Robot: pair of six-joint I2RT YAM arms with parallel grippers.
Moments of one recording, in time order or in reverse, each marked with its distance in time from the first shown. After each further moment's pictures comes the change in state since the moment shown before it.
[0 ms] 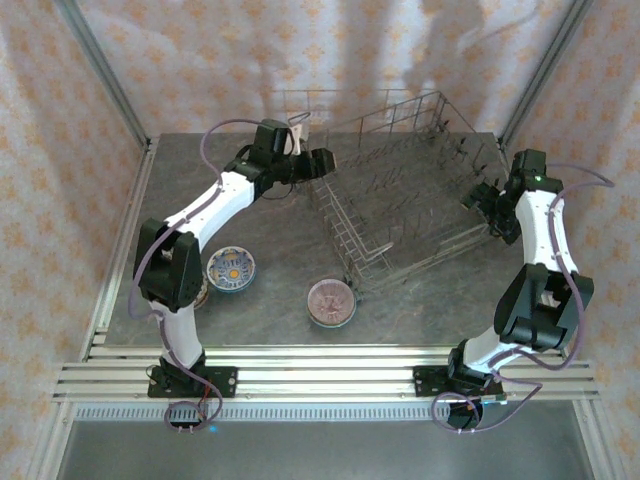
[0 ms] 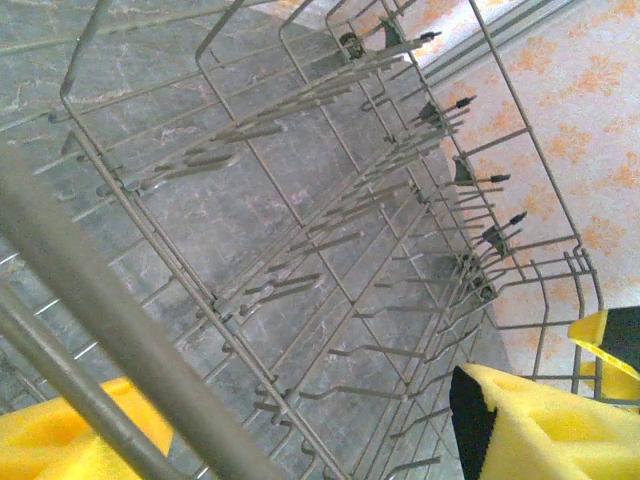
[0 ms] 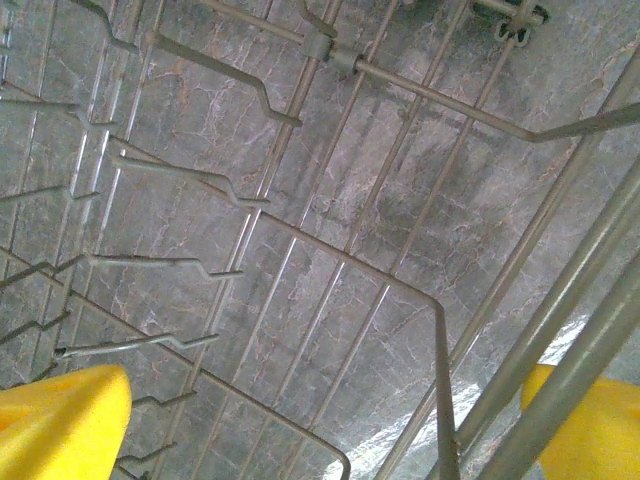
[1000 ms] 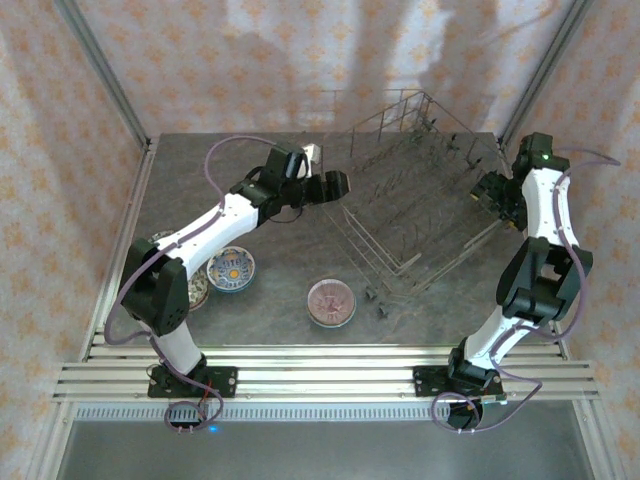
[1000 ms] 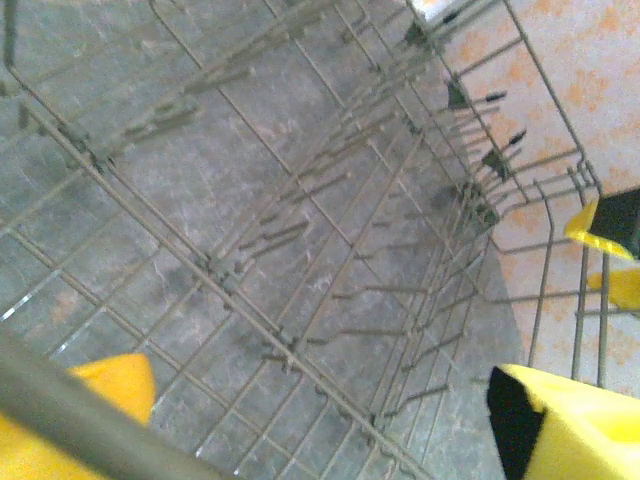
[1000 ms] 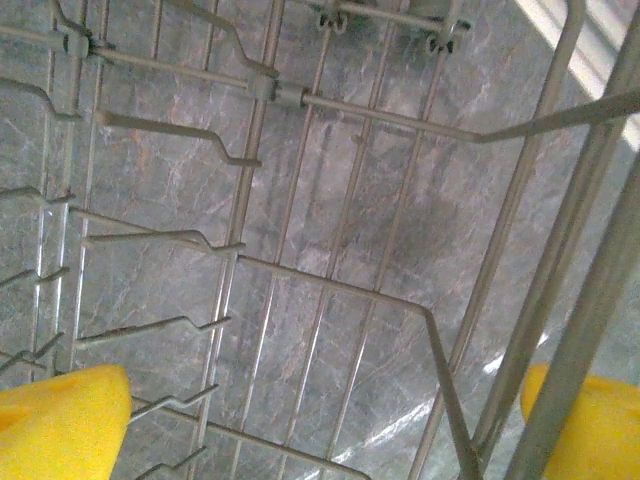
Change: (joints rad) left arm -0.142 -0.158 -0.160 -0.030 -0.149 -0.046; right arm -0.027 0.185 0.236 -0.103 0.087 -0.064
